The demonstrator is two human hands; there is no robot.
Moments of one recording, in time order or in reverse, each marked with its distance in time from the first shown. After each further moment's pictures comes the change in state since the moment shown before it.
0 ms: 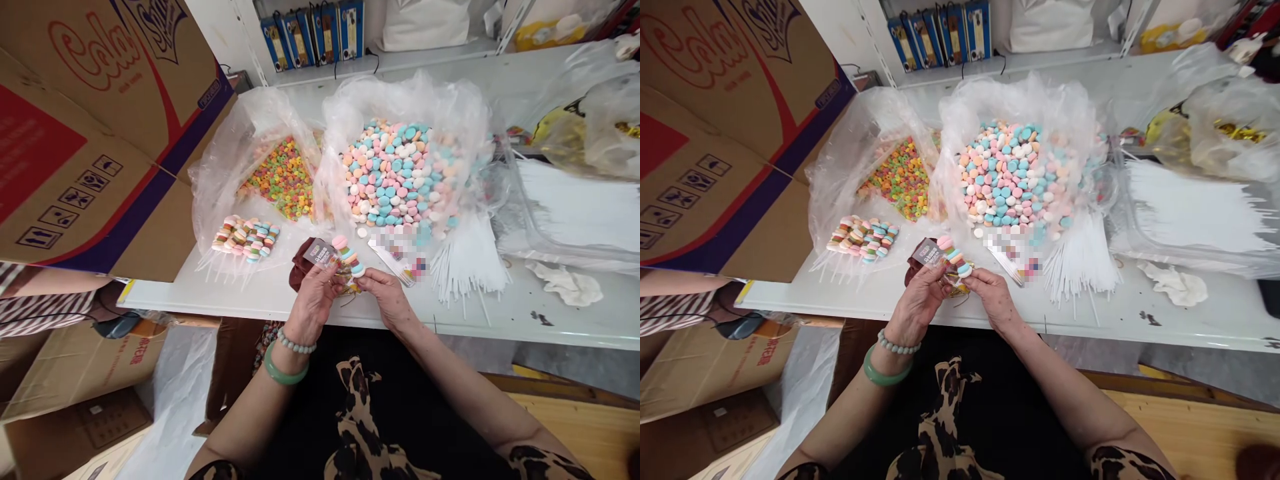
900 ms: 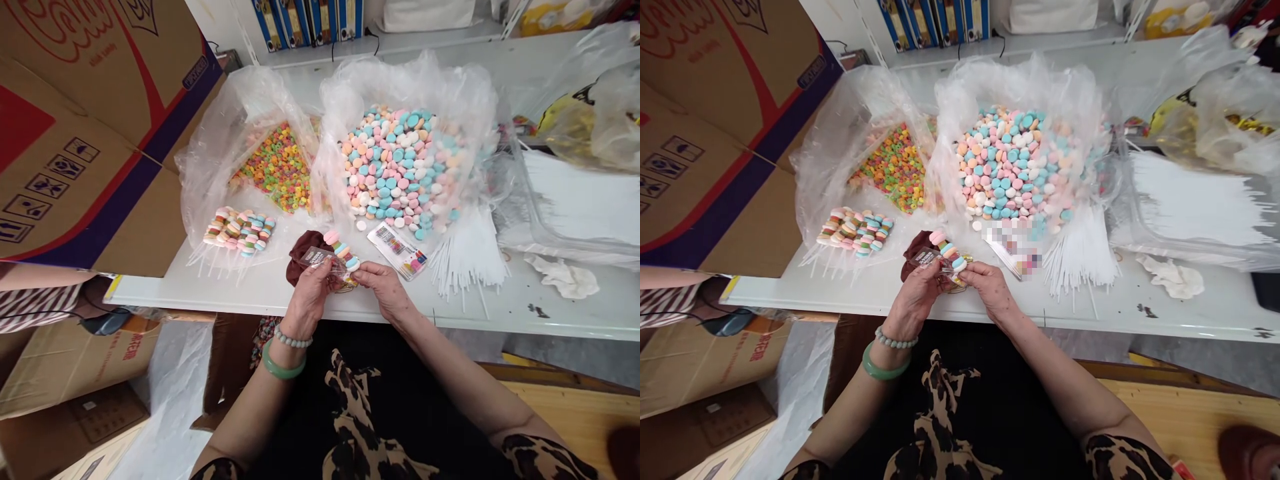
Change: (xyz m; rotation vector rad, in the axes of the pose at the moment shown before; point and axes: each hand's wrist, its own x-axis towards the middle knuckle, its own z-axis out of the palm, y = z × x) left_hand 0.010 -0.005 -0.017 0.078 0.031 0.009; right_hand 0.008 -0.005 0.005 -0.041 0.001 0.086
